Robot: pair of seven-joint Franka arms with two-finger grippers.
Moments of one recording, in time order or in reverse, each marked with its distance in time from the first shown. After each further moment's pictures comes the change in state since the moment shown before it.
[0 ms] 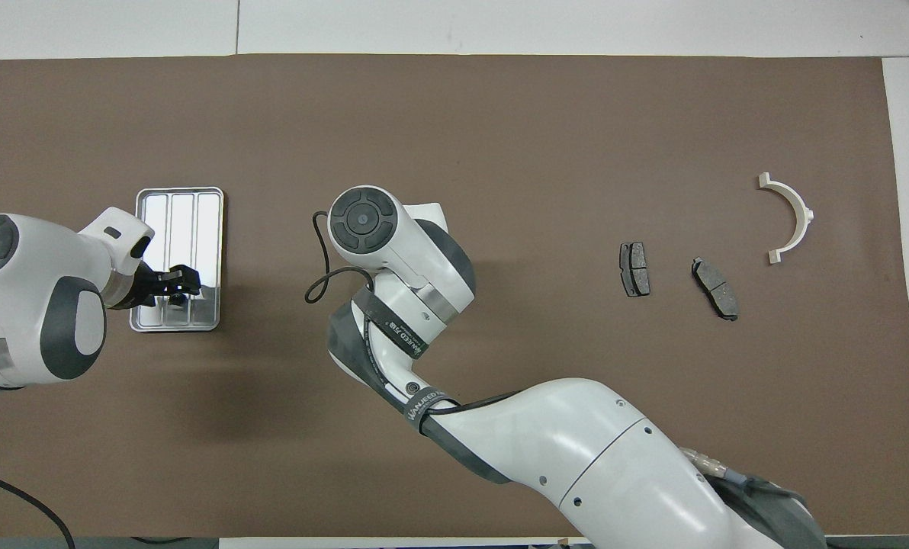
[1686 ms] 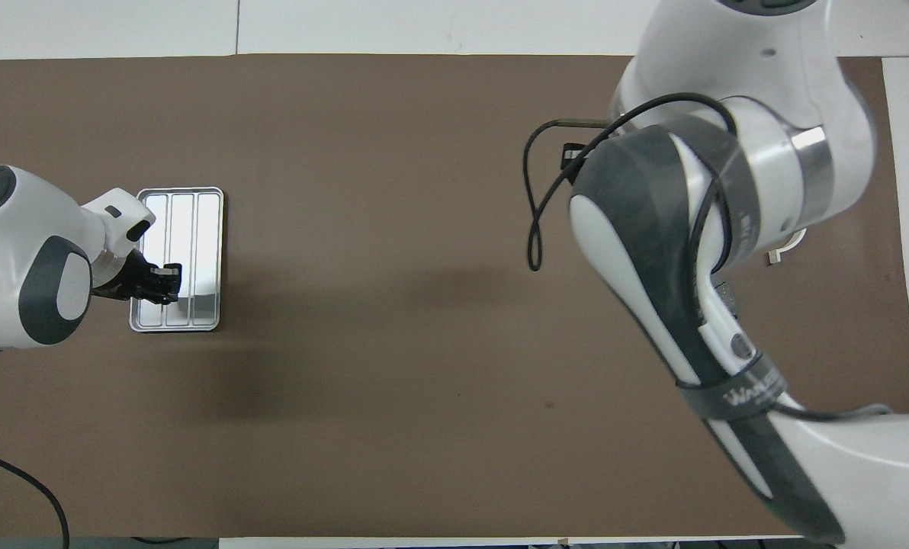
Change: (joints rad) left arm -0.020 0.040 0.013 0.138 0.048 -0.250 0.079; right arm -0.335 -0.414 0.013 0.007 0.067 -0.564 -0.686
